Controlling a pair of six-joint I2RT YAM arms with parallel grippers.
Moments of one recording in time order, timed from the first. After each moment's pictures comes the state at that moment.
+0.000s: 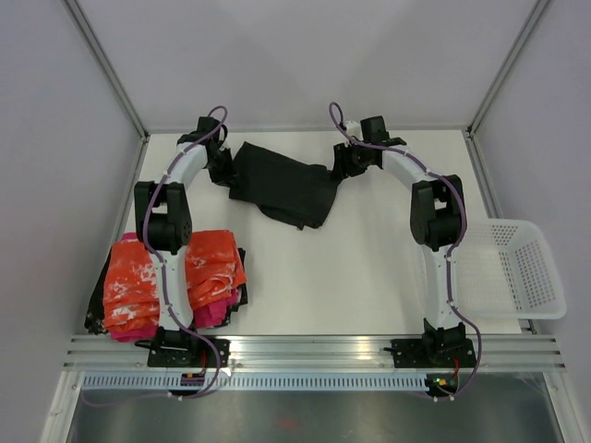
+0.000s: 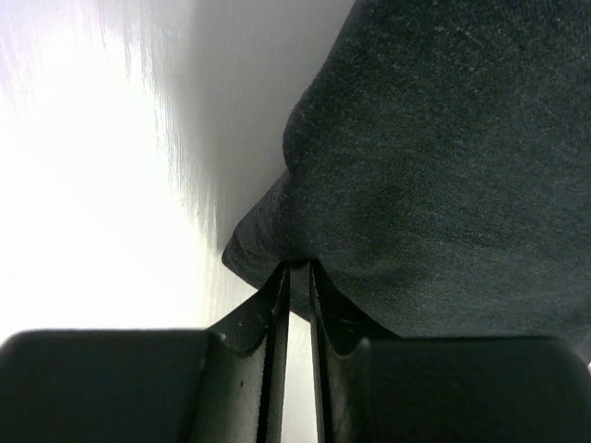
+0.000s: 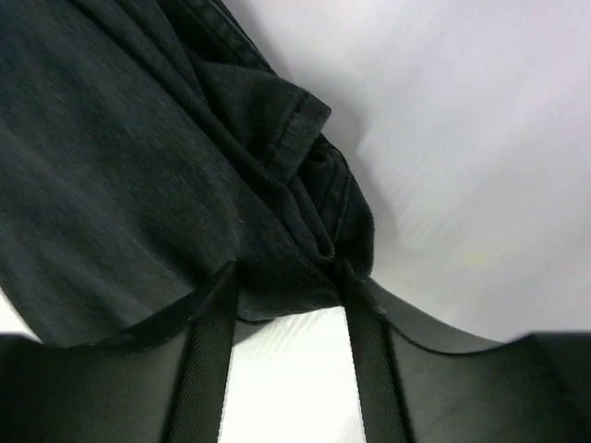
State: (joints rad) left arm -0.08 2.21 1.85 -0.78 0.16 -0.32; right arm 0.24 2.32 1.92 -0.48 -0.49 -0.07
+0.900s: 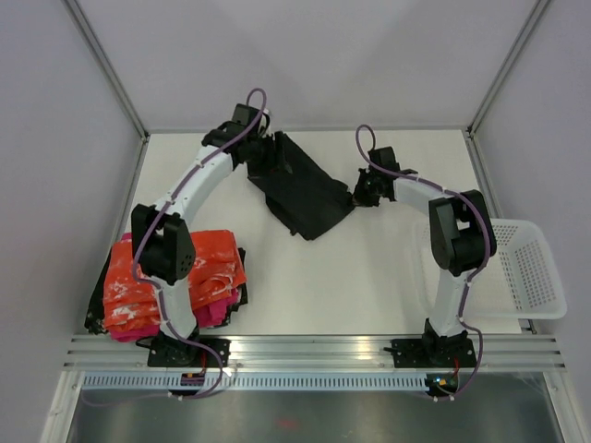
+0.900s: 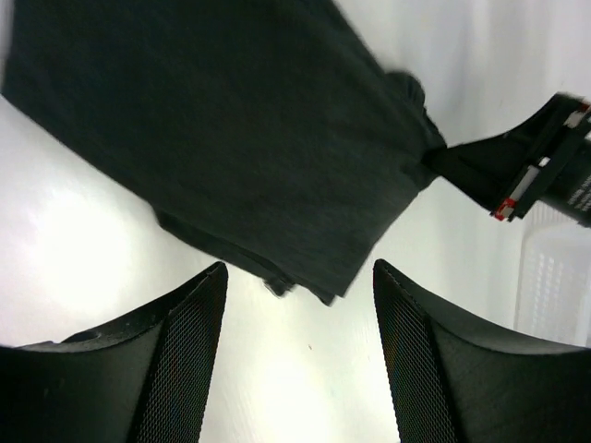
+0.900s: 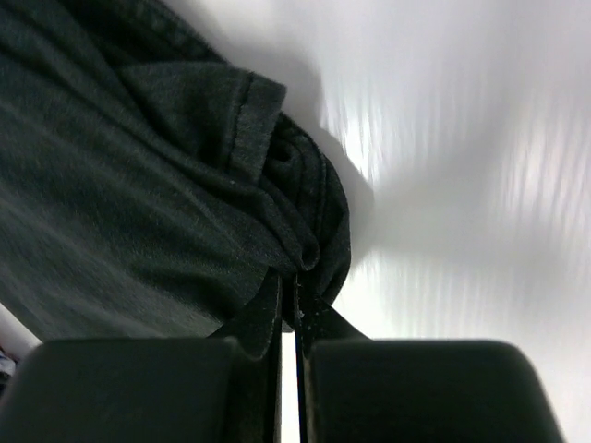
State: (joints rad) left arm -0.35 1.92 1.85 -0.76 0.20 -0.41; right arm 0.25 2.01 1.37 -0.30 -0.20 0.52
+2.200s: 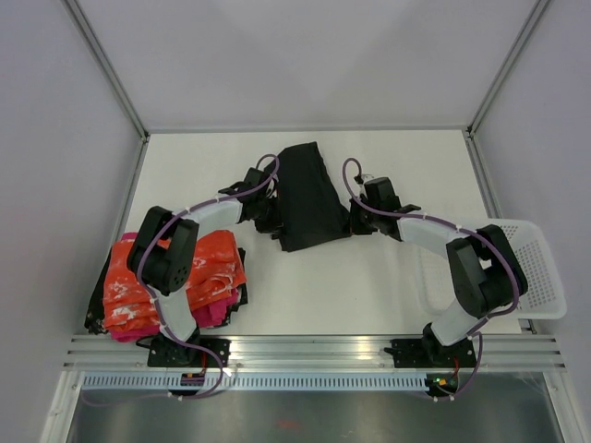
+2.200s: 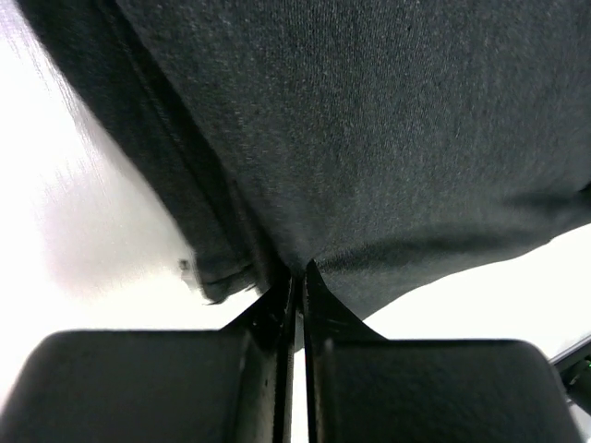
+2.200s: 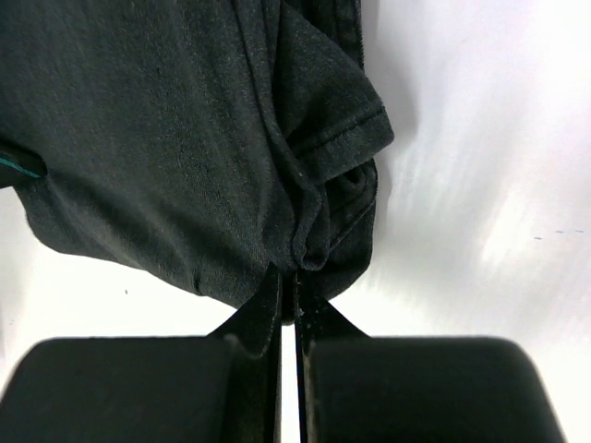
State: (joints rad) left arm -0.45 1.84 1.14 -0.34 0.24 -0.53; right arm 0.40 1.64 0.89 -0.11 -0.17 0.37
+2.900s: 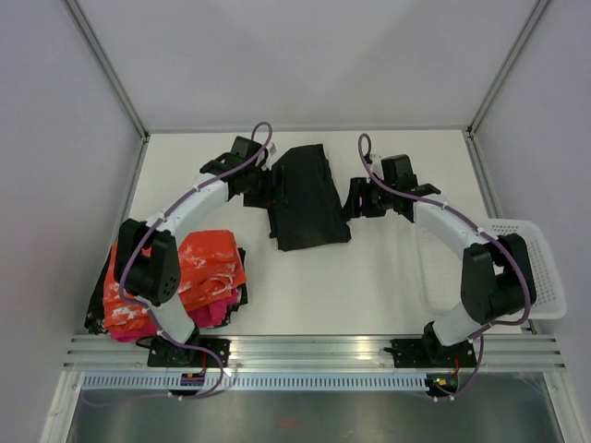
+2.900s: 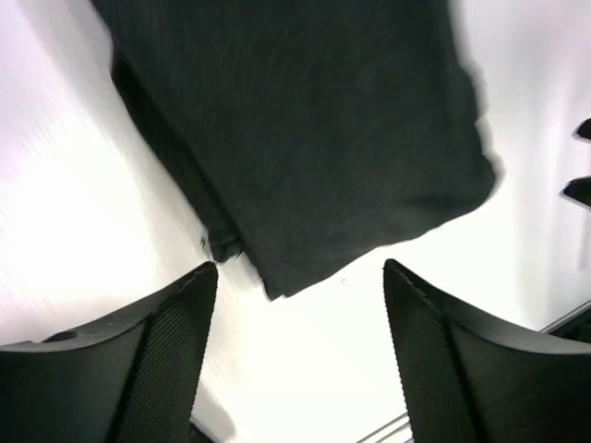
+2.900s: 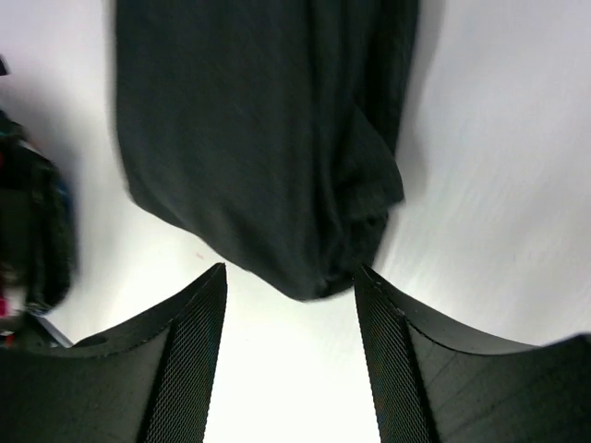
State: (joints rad) left arm -0.42 1.74 1.36 -0.60 0.24 -0.33; right arm 0.30 1.58 1.04 -0.32 -0.39 0.26
